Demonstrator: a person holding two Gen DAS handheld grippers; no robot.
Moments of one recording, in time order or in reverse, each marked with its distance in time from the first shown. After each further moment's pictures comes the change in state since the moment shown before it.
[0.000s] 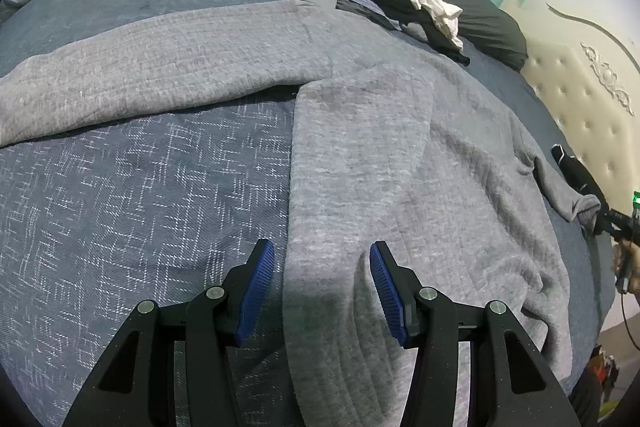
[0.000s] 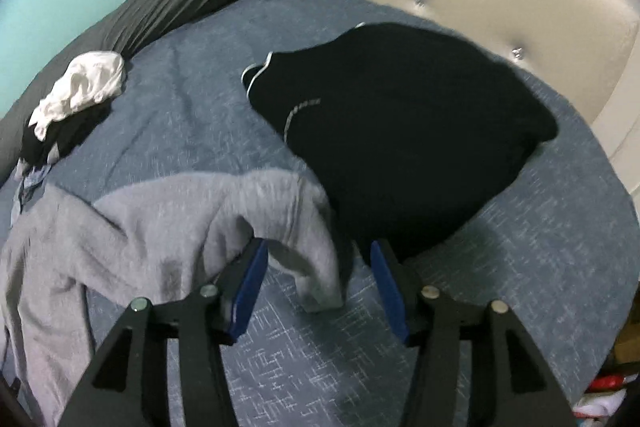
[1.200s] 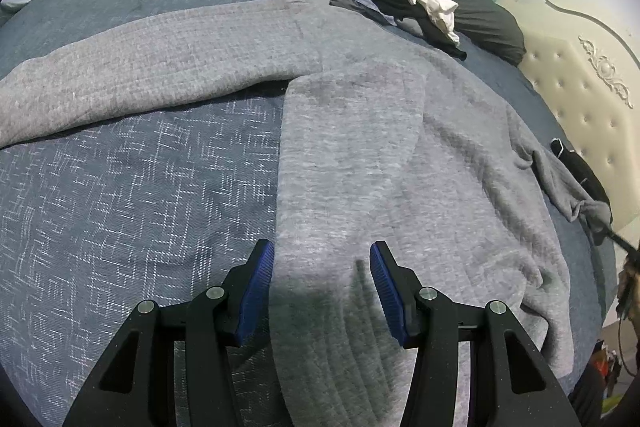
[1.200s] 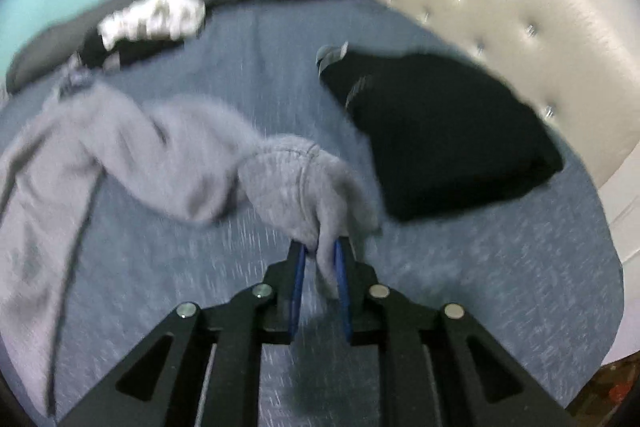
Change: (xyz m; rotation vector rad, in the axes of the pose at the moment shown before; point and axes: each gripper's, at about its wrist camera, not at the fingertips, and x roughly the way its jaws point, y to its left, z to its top) left arm 0.000 -0.008 0.000 0.008 0.006 -0.001; right arm -0.058 -0.001 -0.049 -0.296 -0.137 0.082
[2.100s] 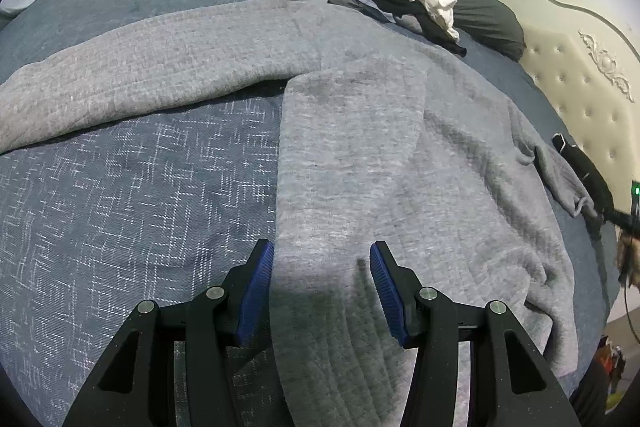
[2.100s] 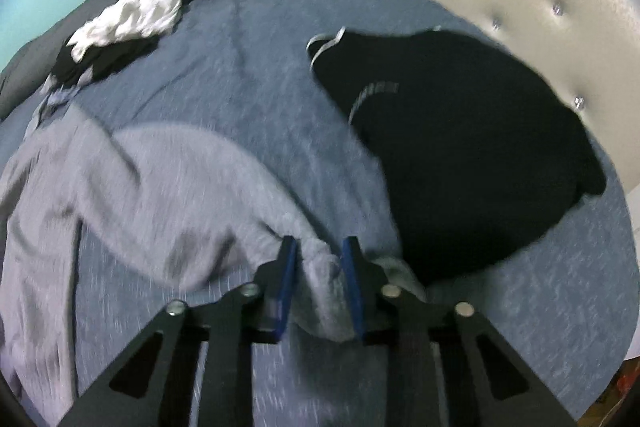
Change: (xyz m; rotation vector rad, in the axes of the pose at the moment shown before) left arm 0.000 -0.002 0.000 0.017 0.003 0.007; right arm 0.072 0.004 0.024 0.039 0.186 0.022
